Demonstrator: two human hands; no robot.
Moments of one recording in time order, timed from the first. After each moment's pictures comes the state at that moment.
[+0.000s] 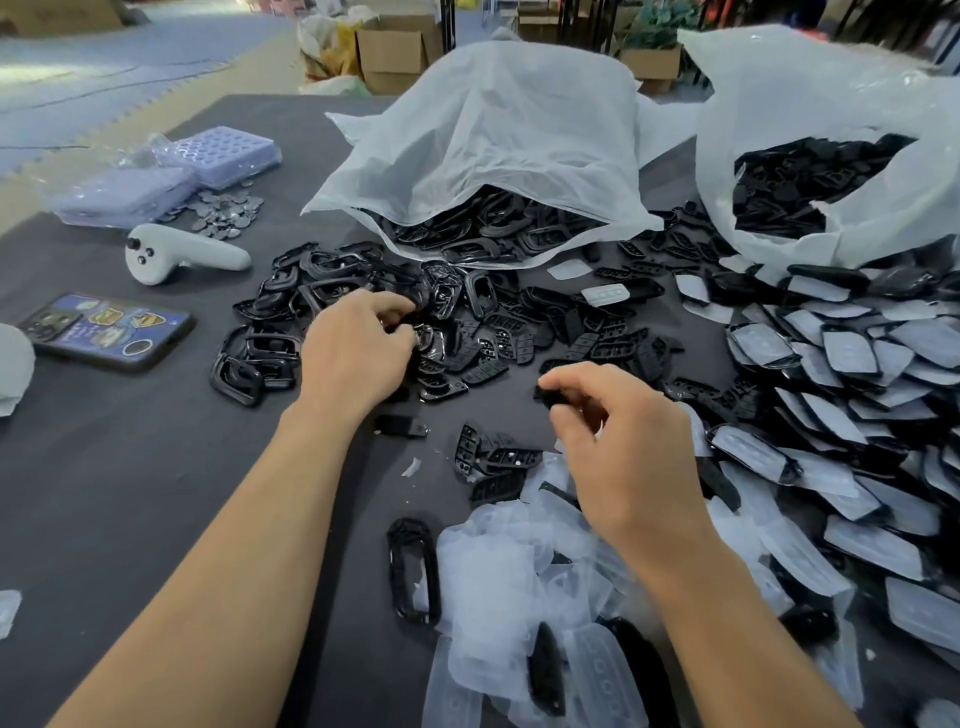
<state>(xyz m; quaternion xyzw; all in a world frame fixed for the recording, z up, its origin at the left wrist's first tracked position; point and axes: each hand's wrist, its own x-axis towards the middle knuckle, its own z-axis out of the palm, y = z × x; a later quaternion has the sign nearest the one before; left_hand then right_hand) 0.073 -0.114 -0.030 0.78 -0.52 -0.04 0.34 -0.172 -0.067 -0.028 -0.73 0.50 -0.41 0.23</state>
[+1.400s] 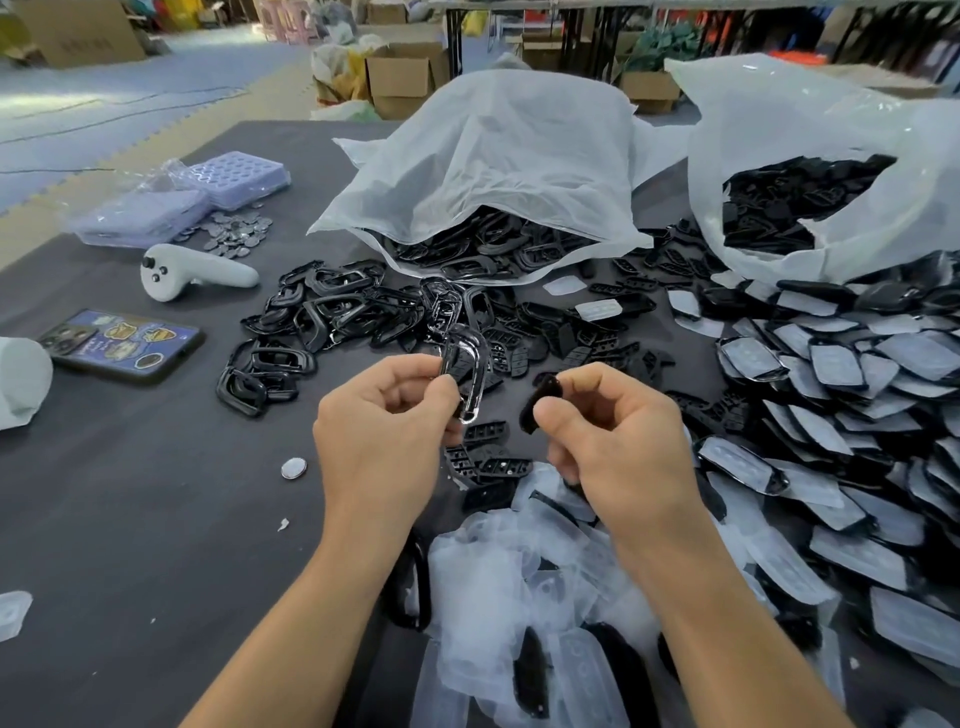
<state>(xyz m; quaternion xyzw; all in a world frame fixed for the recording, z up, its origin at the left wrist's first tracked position) -0.006 -0.031 -0.016 0.63 -0.34 -0.26 0.65 -0.173 -0.061 -0.008 -0.55 0.43 -0.48 0.52</state>
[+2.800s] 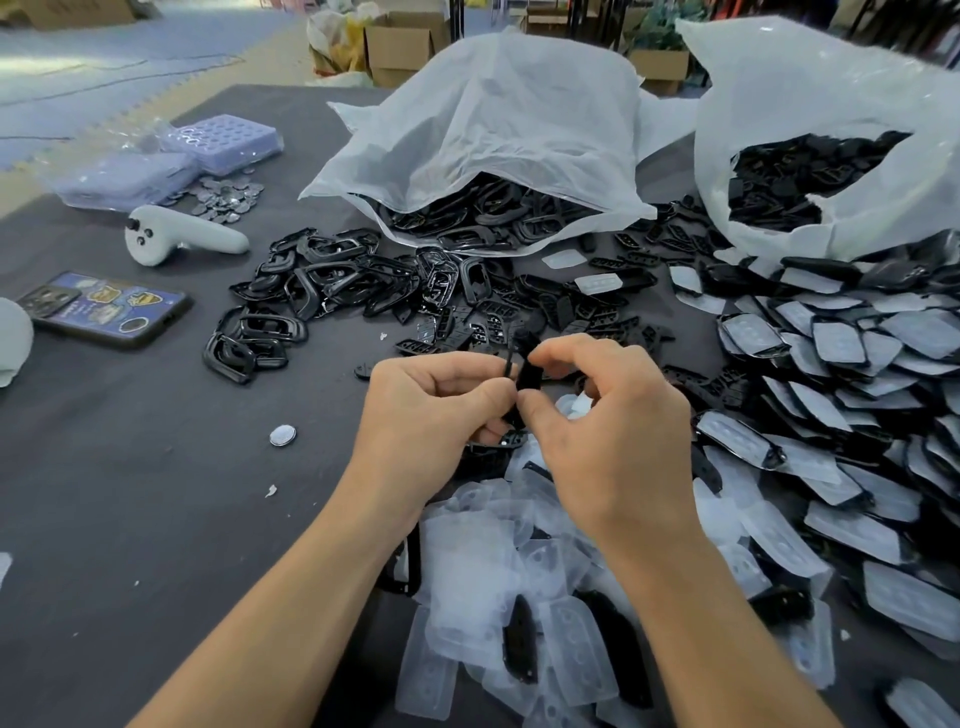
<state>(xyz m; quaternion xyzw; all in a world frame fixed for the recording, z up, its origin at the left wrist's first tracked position) -0.019 -0.029 -0.022 0.56 -0.40 -0.43 0.59 -0.168 -0.049 -0.008 -0.73 0.50 -0.44 0.16</state>
